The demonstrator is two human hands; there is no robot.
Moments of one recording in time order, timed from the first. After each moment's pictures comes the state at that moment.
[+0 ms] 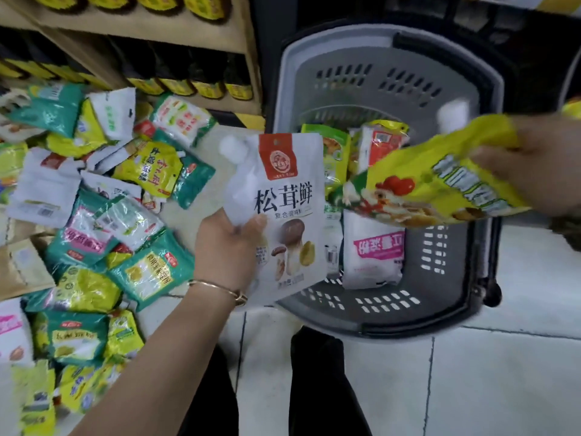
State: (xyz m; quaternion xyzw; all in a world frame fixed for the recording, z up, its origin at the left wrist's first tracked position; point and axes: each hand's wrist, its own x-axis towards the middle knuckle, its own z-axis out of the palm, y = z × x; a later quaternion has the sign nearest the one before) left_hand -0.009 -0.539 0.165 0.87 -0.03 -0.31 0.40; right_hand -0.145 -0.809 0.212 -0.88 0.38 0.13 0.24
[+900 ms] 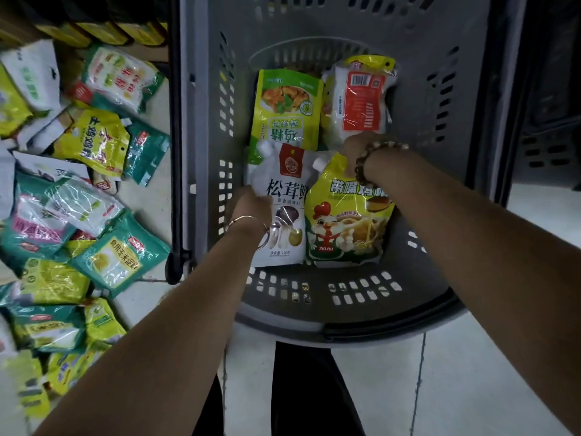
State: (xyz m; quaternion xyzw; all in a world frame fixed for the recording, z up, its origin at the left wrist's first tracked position) left_hand -0.050 -0.629 -0.006 0.88 0.00 -0.45 0.13; right_hand -0.118 -0.814 -0.033 -0.85 0.27 0.43 0.13
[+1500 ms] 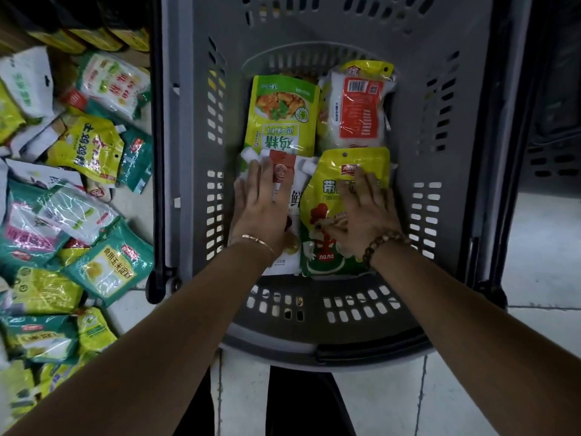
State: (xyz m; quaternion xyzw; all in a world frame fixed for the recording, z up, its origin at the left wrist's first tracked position) left_hand -0.066 -0.624 -0.024 0.85 -0.45 -0.28 -0.04; right_hand -0.203 -0.753 -0.034 -0.87 0.32 0.32 0.21
